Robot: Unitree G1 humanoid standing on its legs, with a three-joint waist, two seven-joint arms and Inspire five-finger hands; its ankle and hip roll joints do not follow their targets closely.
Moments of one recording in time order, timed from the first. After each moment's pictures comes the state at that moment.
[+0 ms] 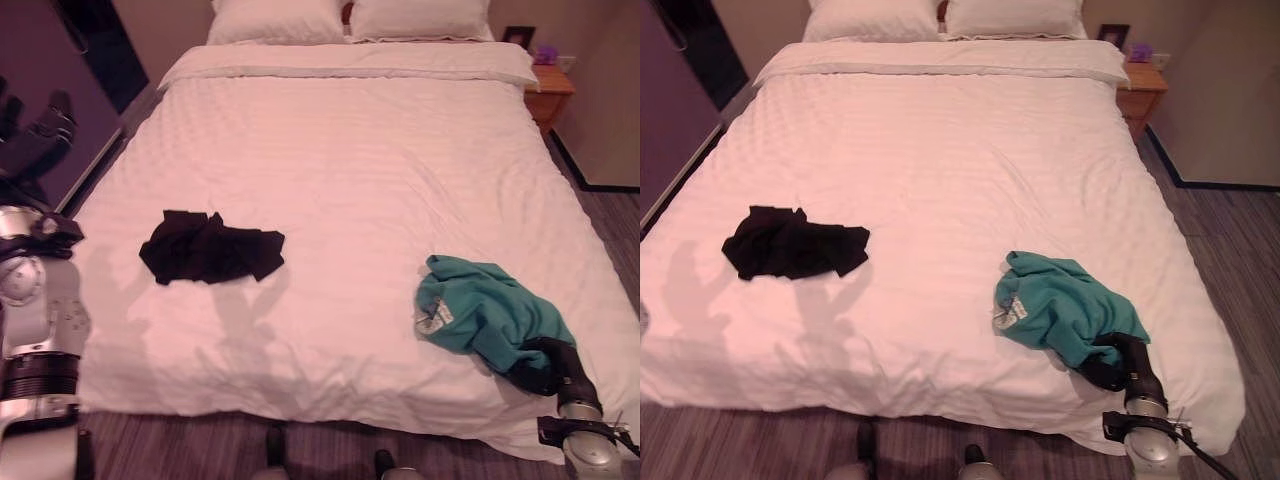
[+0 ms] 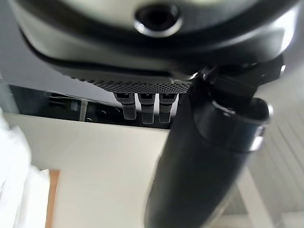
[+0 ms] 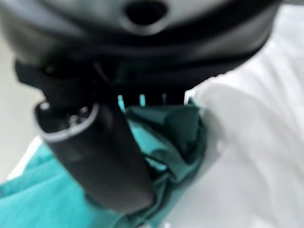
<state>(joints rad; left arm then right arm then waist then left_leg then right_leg) -0.48 0.91 0.17 0.50 -0.82 -0.39 0.22 0.23 -0.50 -0.24 0.41 0.09 -0.14 -0.12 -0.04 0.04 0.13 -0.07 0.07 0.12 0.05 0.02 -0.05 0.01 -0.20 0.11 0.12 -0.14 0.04</state>
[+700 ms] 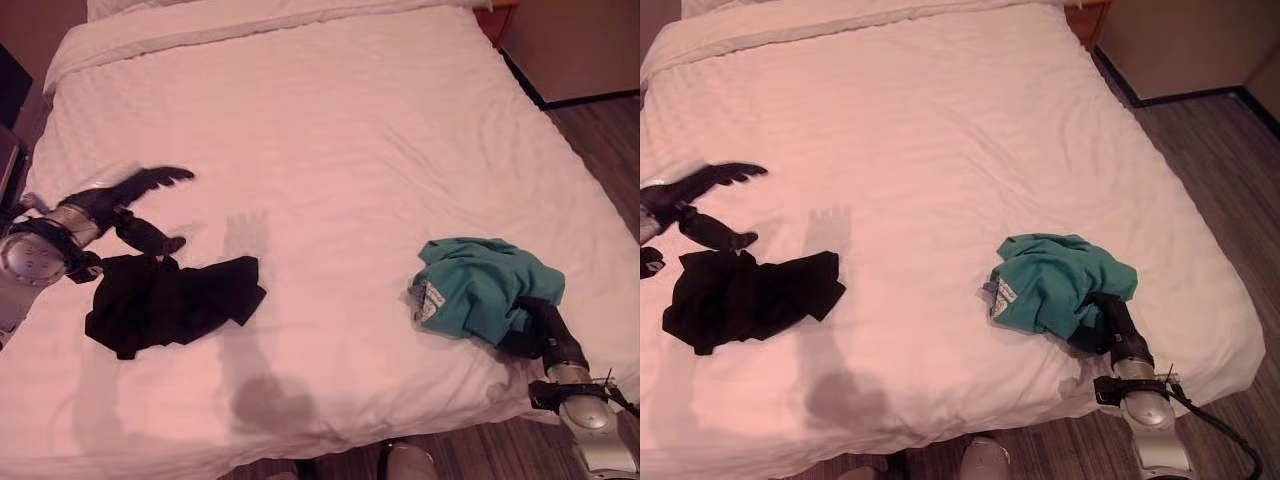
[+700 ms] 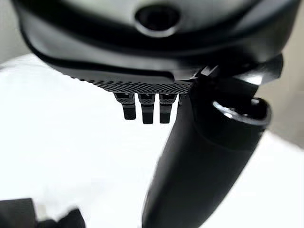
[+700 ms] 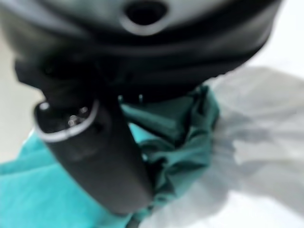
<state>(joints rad) -0.74 1.35 -0.70 0.39 -0.10 -0.26 -0.17 0.09 -0.62 -0.11 0.34 0.14 -0.21 -0.05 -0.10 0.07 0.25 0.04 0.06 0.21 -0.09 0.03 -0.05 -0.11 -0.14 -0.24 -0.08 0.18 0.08</state>
